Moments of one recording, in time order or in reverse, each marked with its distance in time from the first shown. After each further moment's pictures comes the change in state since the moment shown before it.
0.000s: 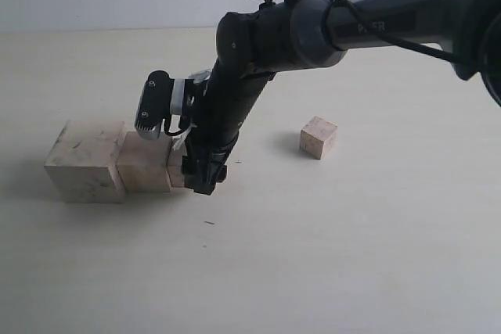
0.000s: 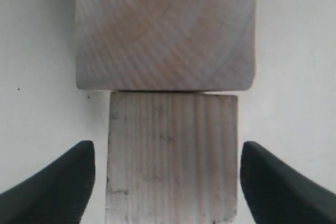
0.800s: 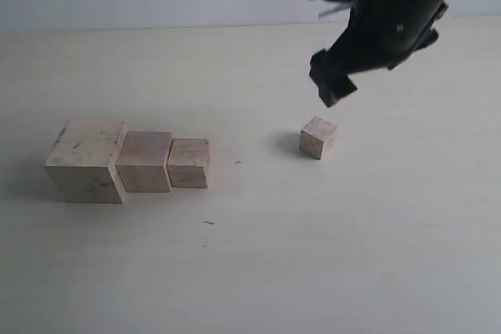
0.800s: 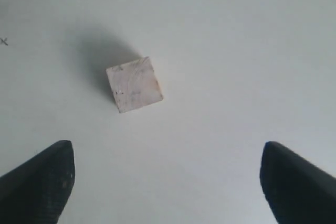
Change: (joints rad) left arm 0.000 0.000 0.000 0.000 0.000 0.000; right arm -0.263 -0.476 0.274 -0.451 0.193 0.987
